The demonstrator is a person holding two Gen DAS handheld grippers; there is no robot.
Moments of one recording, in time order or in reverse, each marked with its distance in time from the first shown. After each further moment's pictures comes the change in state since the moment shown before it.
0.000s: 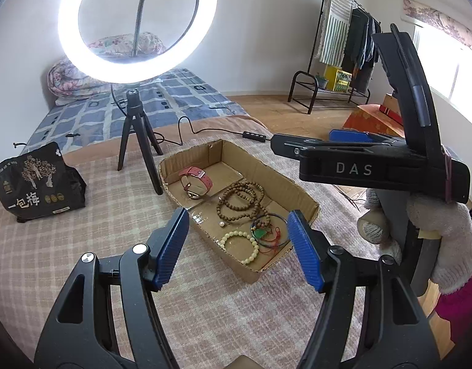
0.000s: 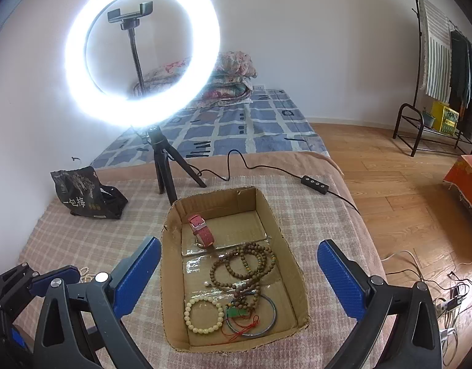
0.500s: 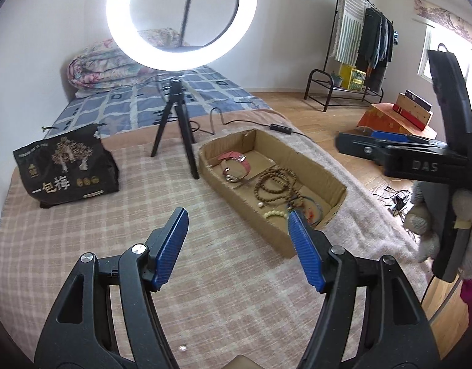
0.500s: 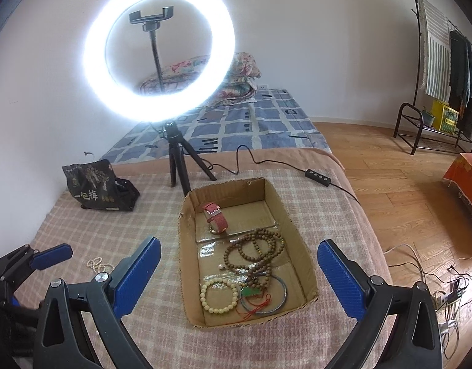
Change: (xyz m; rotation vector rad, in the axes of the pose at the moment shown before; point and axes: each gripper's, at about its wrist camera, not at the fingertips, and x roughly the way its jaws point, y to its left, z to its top) left arm -0.029 0.053 -0.025 -0.021 0.014 0.072; right arm -0.025 0.018 -0.020 -0.001 0.006 0.028
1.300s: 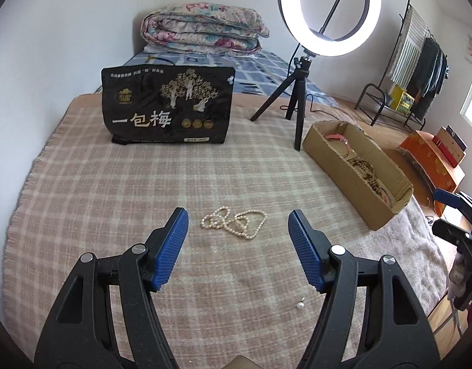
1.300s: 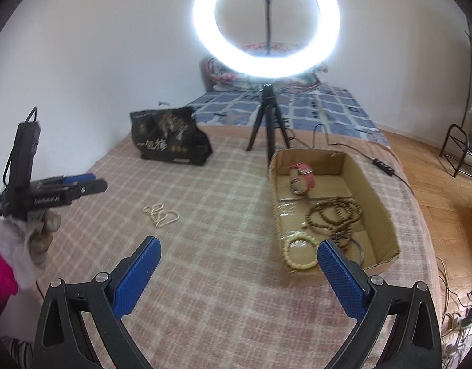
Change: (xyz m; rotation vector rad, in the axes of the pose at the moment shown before) left arm -0.034 0.158 -0.067 -0.230 0.056 0.131; right arm -0.012 0.097 -0.079 -0.197 0.048 0.206
